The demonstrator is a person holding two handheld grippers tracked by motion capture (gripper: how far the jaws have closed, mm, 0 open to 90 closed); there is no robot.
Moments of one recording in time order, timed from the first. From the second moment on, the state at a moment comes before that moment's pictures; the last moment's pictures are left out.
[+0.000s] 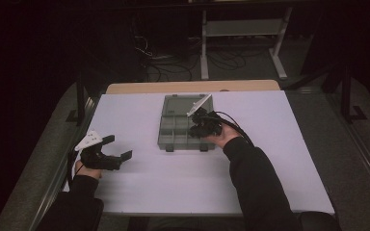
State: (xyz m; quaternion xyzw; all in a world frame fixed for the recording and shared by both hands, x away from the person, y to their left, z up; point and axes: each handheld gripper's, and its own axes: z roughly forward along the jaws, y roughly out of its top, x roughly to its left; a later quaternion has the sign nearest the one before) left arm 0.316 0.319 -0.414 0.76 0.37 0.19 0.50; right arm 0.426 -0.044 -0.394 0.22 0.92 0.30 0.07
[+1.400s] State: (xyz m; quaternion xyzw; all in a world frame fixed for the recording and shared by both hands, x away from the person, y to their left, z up) left arm 0.316 0.318 -0.414 0.77 0.36 0.19 0.50; right arm 0.422 -0.074 -0.380 0.27 0.90 0.33 0.08
